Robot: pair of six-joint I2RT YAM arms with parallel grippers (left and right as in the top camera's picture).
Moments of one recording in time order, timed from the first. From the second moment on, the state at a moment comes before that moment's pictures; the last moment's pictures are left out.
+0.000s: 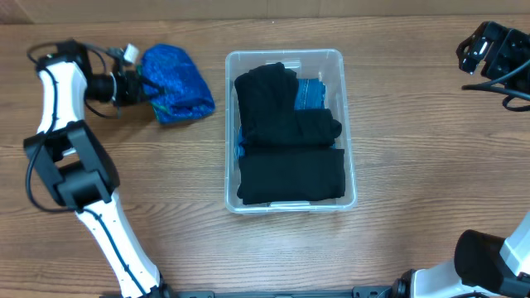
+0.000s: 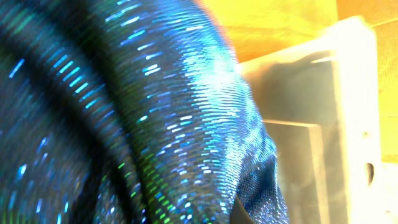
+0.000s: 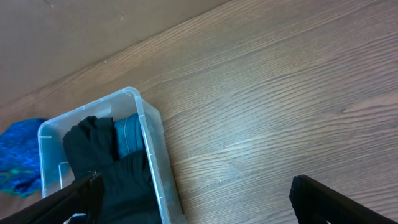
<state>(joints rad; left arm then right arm) 0.34 2.41 2.11 -1.23 0.91 0.40 -0.26 1.71 2.44 -1.64 -0.20 0.17</state>
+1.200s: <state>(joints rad) -0.60 1.70 1.72 -0.70 -0.26 -1.05 -0.26 1.71 2.44 -1.64 -0.22 0.17</state>
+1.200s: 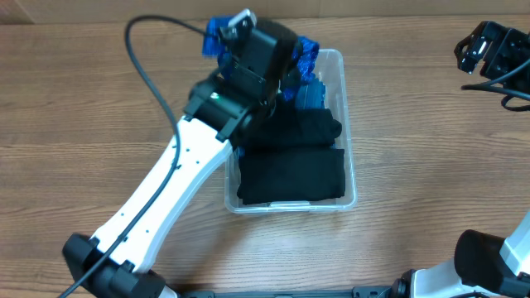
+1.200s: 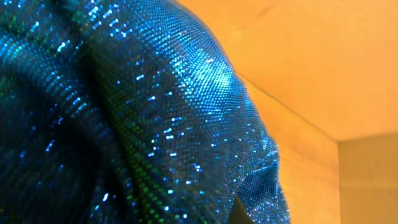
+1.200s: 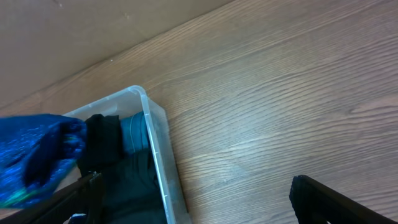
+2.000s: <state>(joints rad) -0.65 1.81 1.59 -0.48 -0.23 -1.07 -0.26 1.71 2.43 -1.64 -0.23 0.17</state>
